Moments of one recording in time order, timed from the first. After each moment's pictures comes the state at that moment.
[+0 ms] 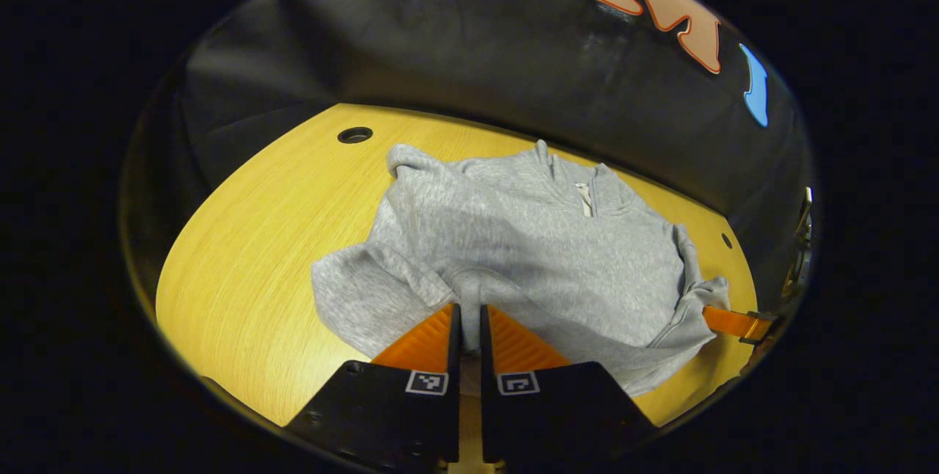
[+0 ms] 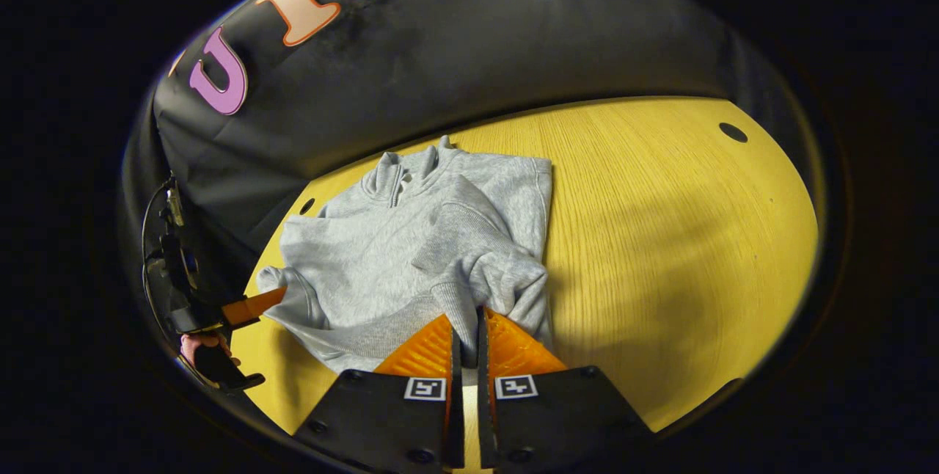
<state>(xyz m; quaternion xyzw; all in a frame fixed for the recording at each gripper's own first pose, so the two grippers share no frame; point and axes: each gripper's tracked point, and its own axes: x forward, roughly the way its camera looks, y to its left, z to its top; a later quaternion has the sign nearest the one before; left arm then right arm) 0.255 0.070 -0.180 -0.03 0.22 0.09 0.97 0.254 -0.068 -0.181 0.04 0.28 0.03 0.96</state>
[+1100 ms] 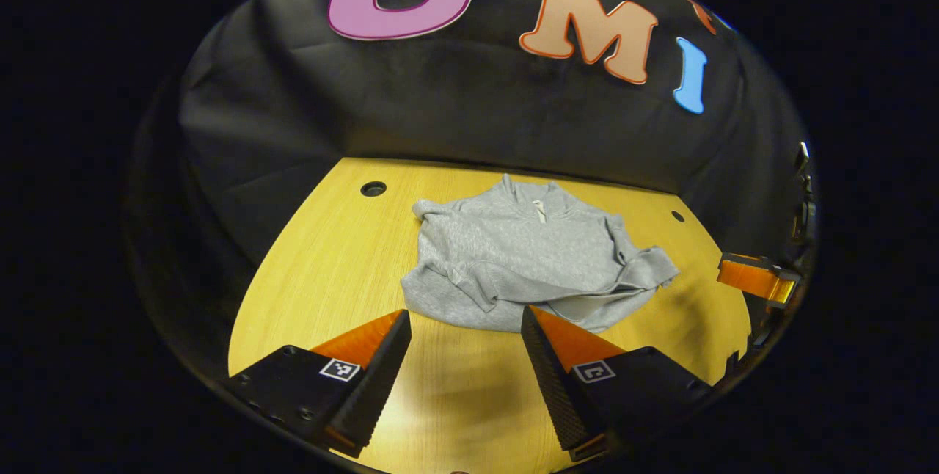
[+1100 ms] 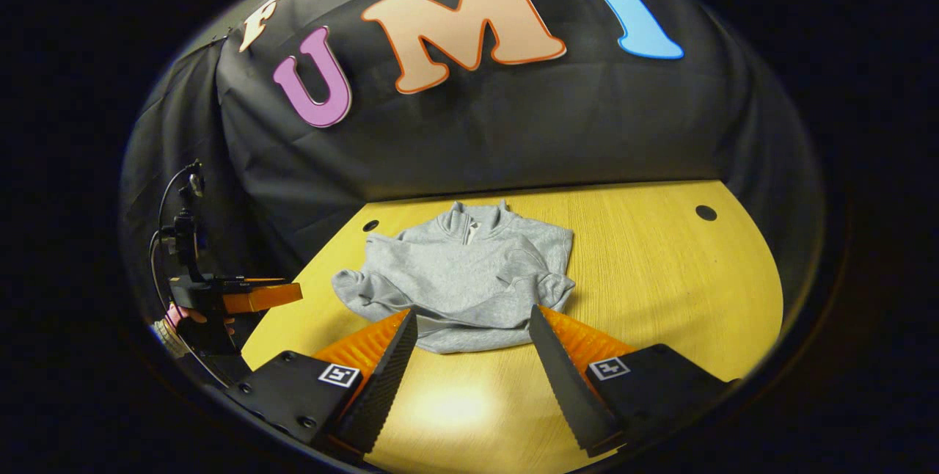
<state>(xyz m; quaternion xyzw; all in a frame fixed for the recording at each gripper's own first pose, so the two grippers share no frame) 0.107 0.057 -0.079 0.05 0.18 0.03 0.98 0.110 -0.002 -0.062 -0.03 0.17 0.08 0.98</state>
